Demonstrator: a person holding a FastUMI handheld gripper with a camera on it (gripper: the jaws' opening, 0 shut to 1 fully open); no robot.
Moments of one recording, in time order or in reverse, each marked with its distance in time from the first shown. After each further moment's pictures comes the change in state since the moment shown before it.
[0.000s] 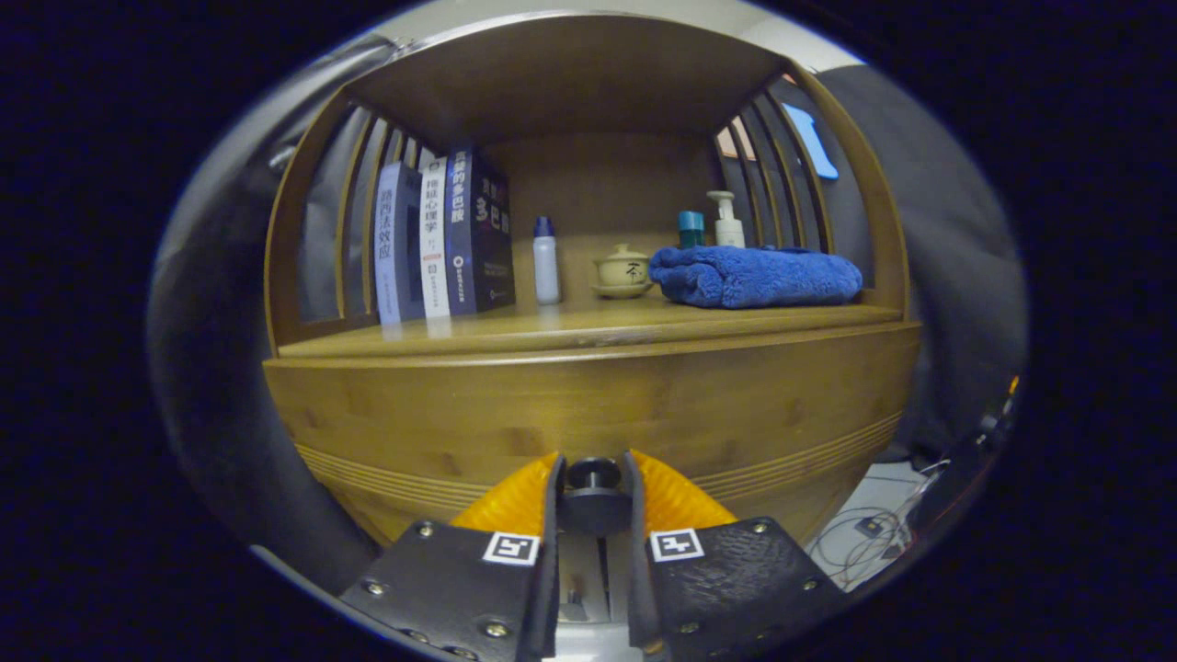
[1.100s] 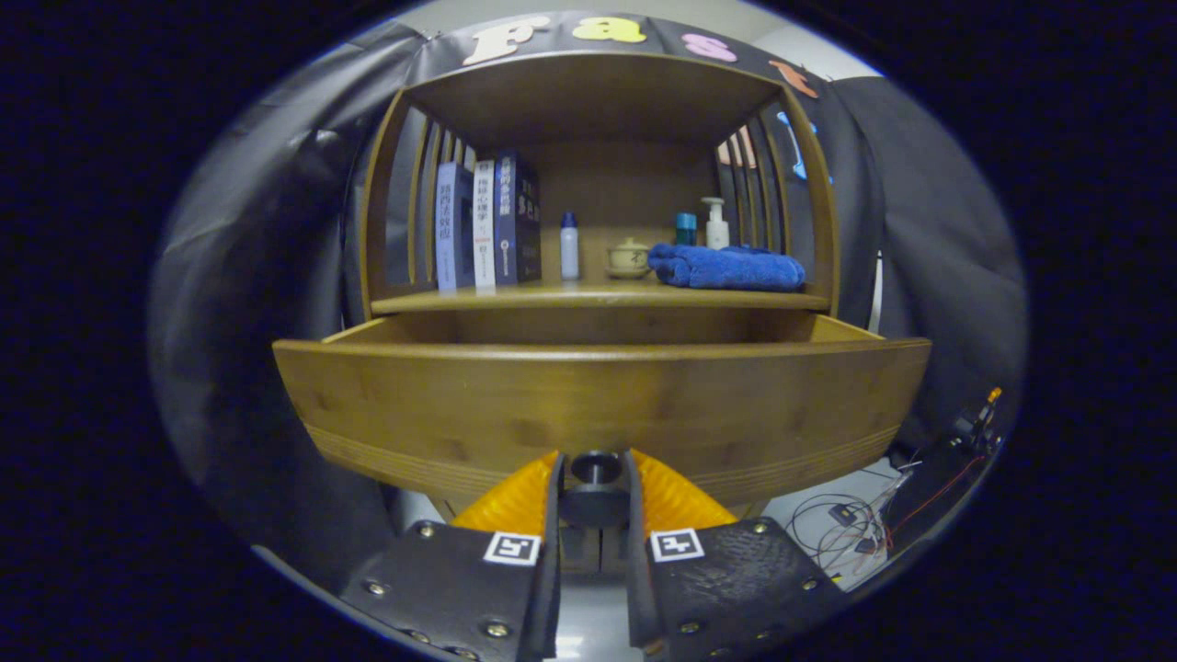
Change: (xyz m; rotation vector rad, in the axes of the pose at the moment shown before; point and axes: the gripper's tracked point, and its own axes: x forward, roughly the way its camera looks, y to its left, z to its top) arm -0.138 -0.002 -0.024 -0.074 0.079 0.004
